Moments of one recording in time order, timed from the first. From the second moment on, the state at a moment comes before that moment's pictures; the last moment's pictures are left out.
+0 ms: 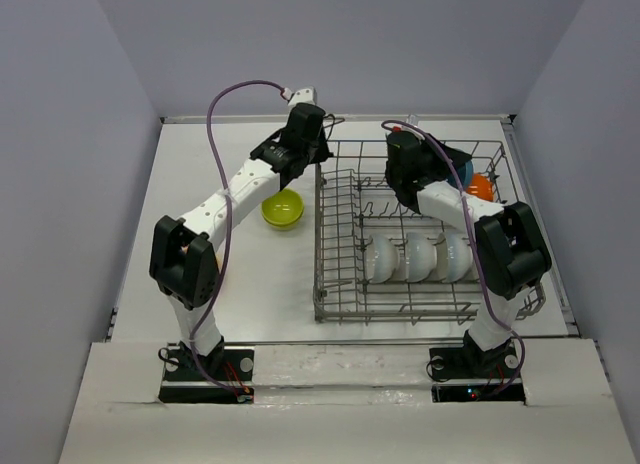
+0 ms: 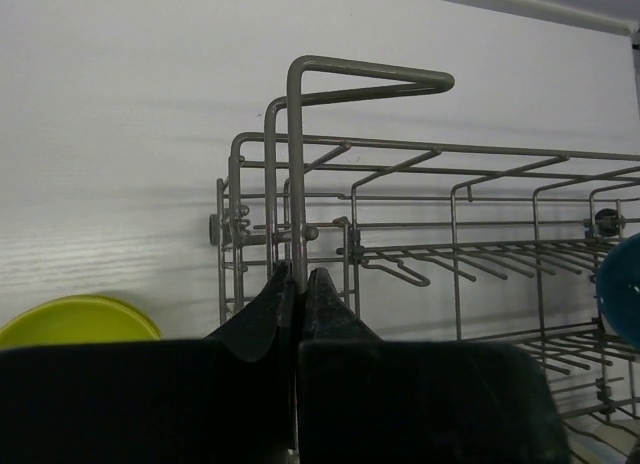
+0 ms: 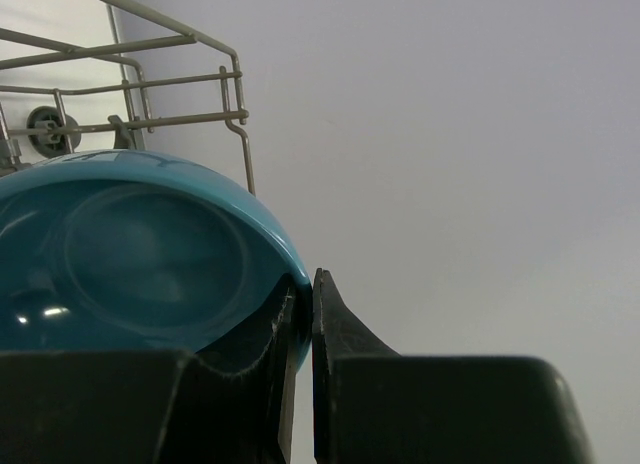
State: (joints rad) left arm -0.60 1.78 1.63 -0.38 -0.29 -0.55; right arm 0.44 1.81 1.23 0.28 1.44 -1.06
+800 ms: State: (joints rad) left arm -0.48 1.79 1.65 -0.41 -0.16 -1.02; right arm 0.44 1.85 1.30 0.29 1.40 -1.04
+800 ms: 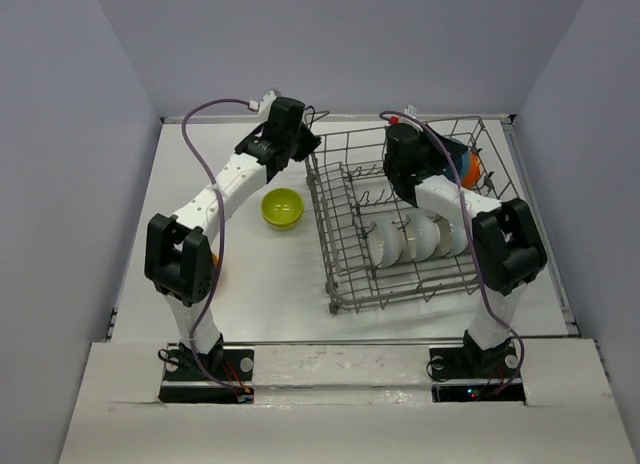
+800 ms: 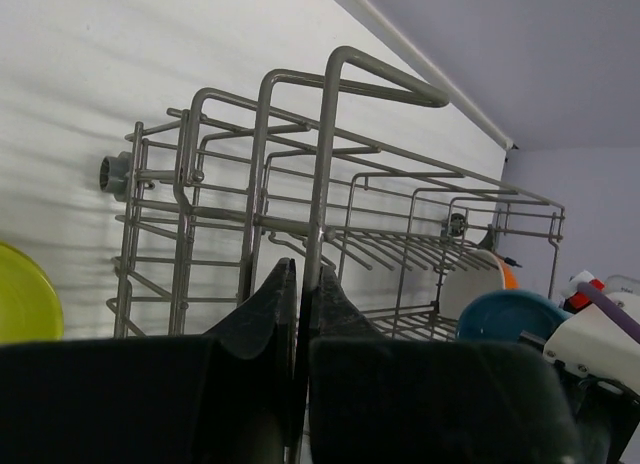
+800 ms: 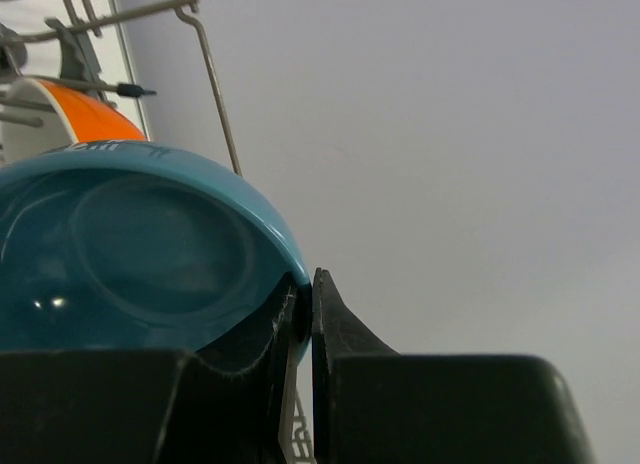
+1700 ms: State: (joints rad) left arm -0.43 1.74 1.58 -0.40 -0.26 -1.10; right arm 0.41 2.00 1.56 0.41 1.42 -1.19
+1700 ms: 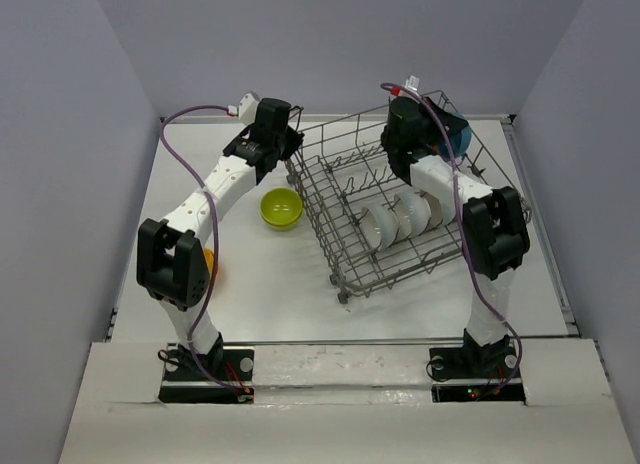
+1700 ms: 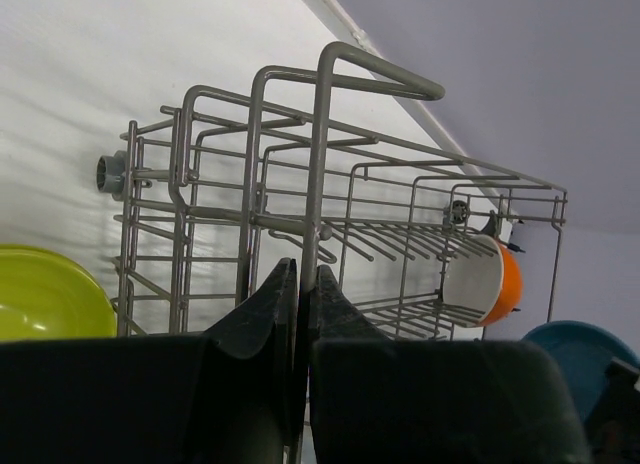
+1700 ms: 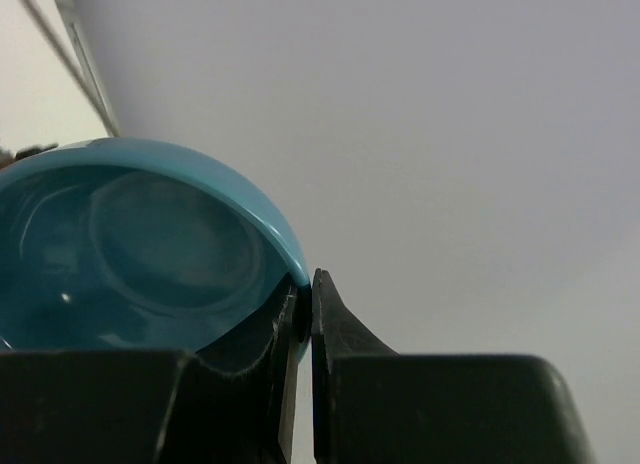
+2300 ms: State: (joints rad) left arm -0.42 1.69 1.51 -0.32 -0.24 -1.05; right arm 0.52 2.15 1.88 0.63 1.32 -1.24
